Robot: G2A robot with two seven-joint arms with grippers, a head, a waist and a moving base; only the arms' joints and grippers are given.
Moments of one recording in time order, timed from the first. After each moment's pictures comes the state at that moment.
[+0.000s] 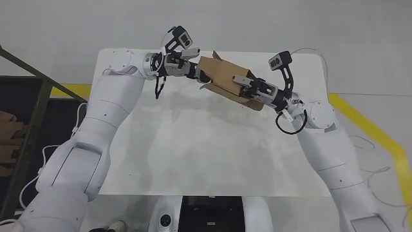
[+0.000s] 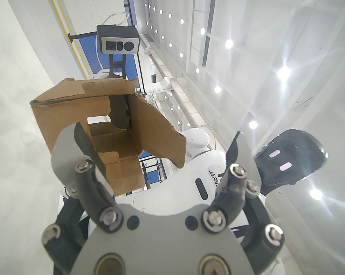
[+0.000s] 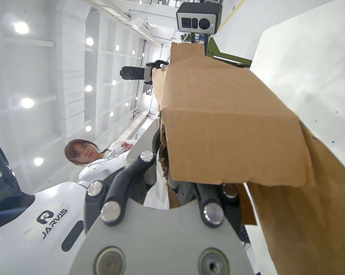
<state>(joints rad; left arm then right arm) 0.59 -1.26 -1.04 -0.84 -0.82 -0.25 -1.54 -1.03 -1.21 1.16 -1.39 0.54 -0.34 0.94</state>
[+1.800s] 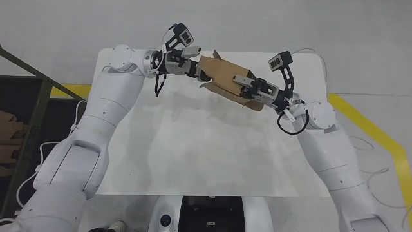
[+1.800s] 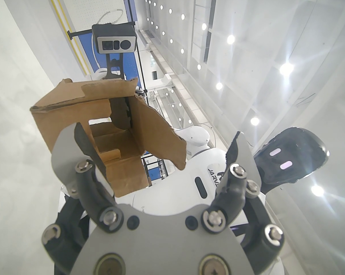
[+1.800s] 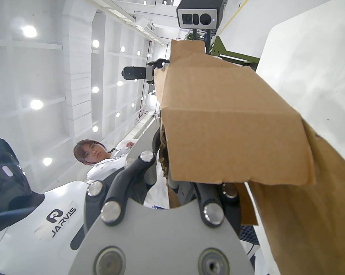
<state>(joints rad) 0.56 -1.24 -1.01 -0.85 -0.85 -0.26 -1.54 -1.05 -1.21 1.17 -1.41 0.58 -0.32 0.96</state>
